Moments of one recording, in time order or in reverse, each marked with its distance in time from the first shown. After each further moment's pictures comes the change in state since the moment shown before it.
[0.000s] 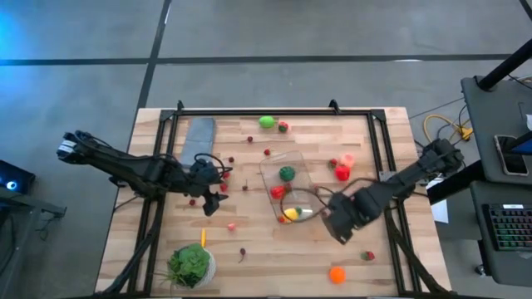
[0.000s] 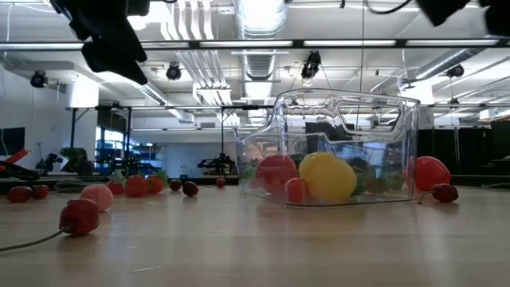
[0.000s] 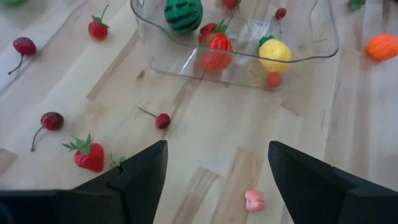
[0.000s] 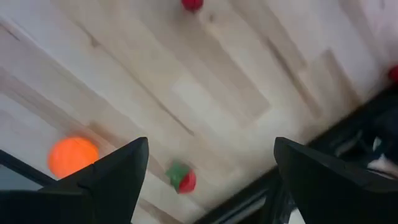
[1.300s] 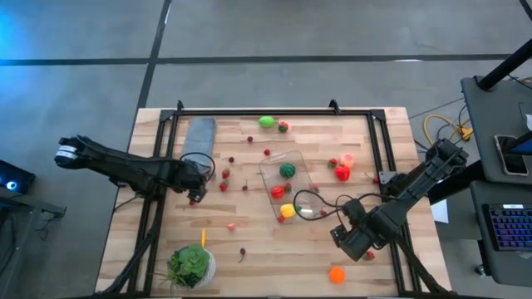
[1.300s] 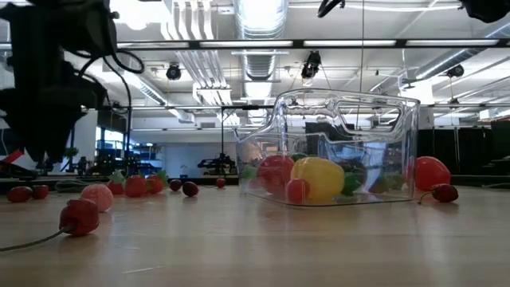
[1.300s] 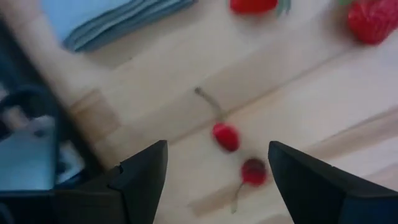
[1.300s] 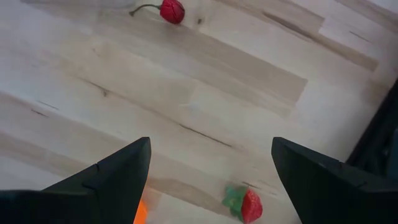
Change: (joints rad) left arm 0.159 0.002 -0.231 -0.437 0.172 -0.543; right arm 0.207 -0.027 -0.115 0.161 0.199 0.634
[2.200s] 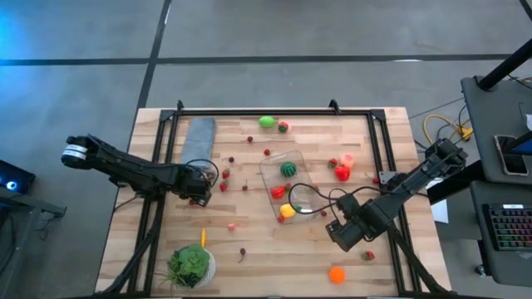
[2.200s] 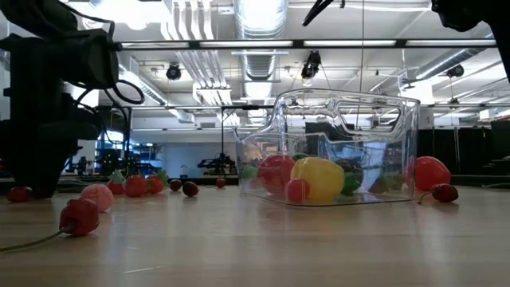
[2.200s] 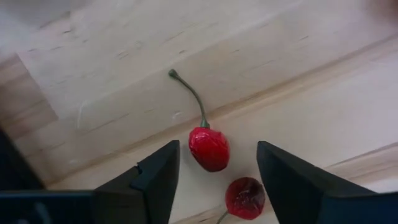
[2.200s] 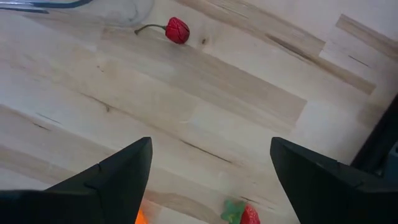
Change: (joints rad) left arm -0.001 0.125 -0.127 0.236 0.053 -0.079; right arm -0.090 0.000 0.002 -0.002 -0.007 -0.122
